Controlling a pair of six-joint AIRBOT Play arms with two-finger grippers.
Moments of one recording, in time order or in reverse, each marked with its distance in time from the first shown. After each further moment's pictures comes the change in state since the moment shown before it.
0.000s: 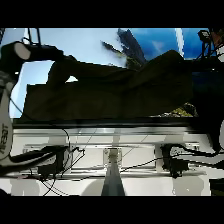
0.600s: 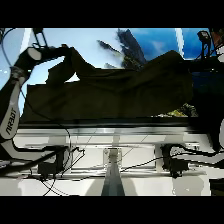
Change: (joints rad) left arm 0.097 -0.113 0.000 -0.202 0.143 -0.005; right arm 0.000 -0.008 0.000 -0.001 -0.002 0.000
